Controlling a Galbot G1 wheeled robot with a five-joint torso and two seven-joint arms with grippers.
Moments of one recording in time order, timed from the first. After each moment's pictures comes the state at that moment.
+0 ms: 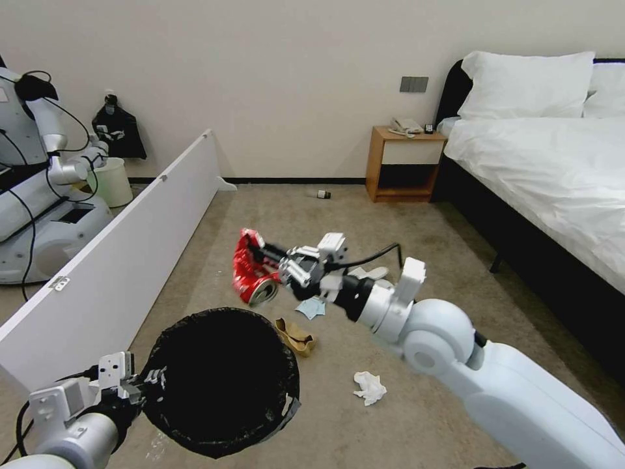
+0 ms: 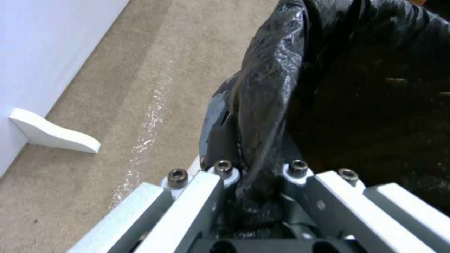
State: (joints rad) left arm 1.65 -1.08 -0.84 -2.46 -1.07 0.74 -0.51; right arm -0.51 0.92 -0.29 2.07 0.98 -0.16 -0.18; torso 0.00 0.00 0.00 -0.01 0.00
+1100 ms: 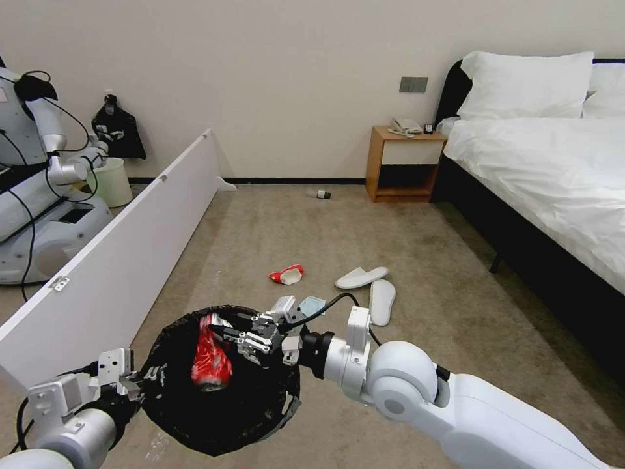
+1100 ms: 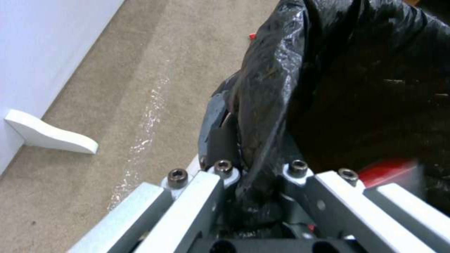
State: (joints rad) left arm 1.65 -1.05 -0.85 -2.45 -1.11 0.74 -0.51; right arm -0.51 0.95 -0.46 2.05 0.99 -0.23 -0.11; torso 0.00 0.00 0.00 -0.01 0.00
